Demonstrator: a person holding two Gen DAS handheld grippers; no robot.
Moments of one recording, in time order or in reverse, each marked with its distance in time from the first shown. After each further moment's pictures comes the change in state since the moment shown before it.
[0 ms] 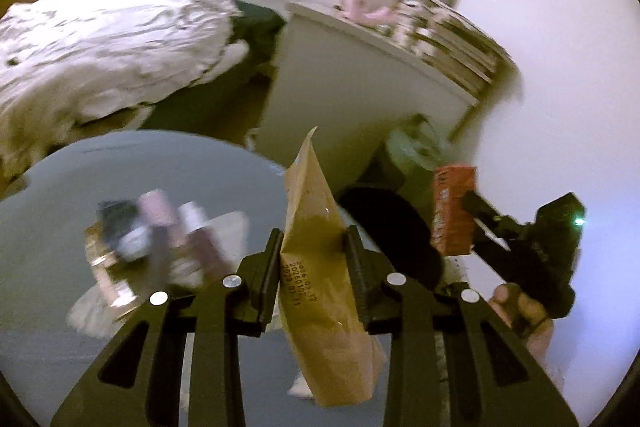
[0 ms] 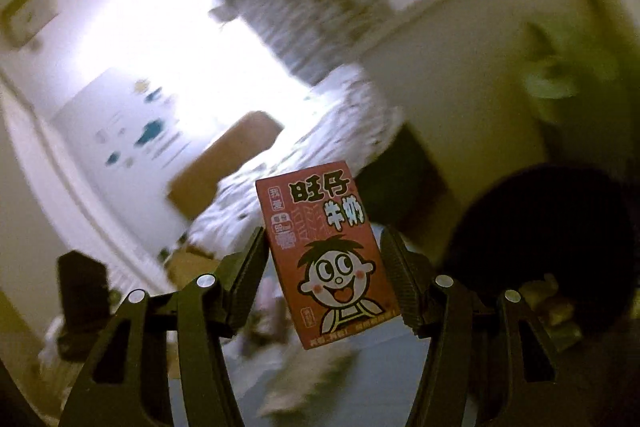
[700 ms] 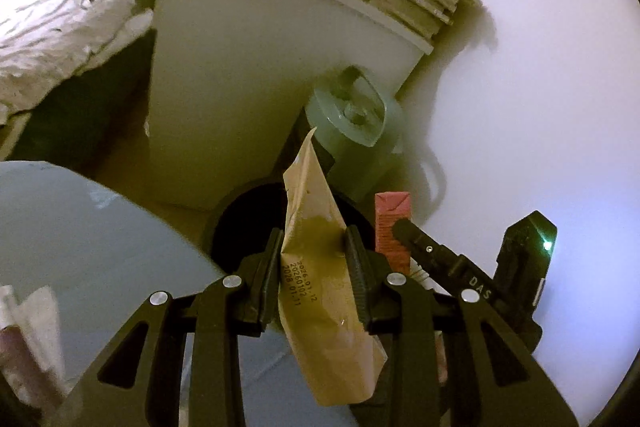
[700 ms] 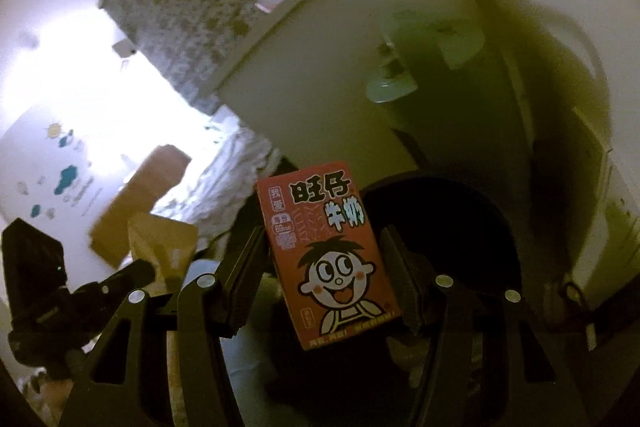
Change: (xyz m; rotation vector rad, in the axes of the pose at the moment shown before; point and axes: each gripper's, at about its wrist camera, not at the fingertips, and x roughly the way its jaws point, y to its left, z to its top) left arm 0.163 -0.077 0.029 0.080 0.148 -0.199; right arm 0.017 -0.126 0.015 0.122 -0.062 -0.305
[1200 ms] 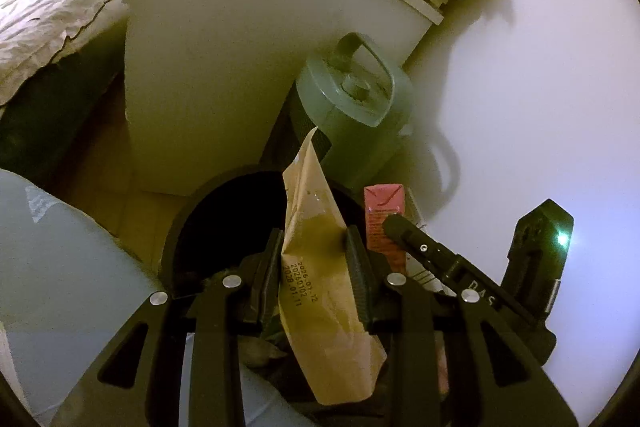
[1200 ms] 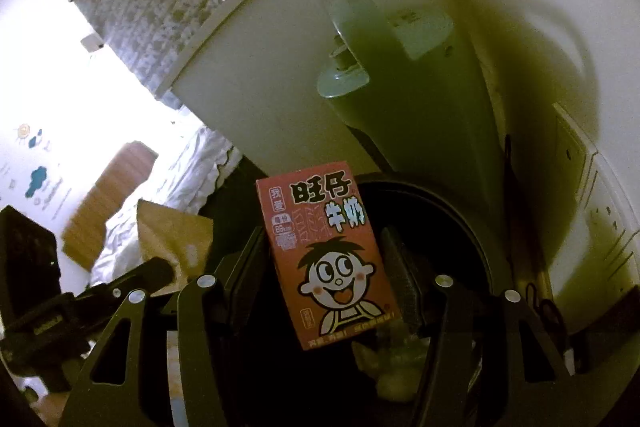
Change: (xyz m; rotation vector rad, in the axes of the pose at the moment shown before) left arm 0.050 -0.008 0.004 0.014 0.072 -0.002; right arm 0.034 -0.028 0.009 0.015 0.036 -0.105
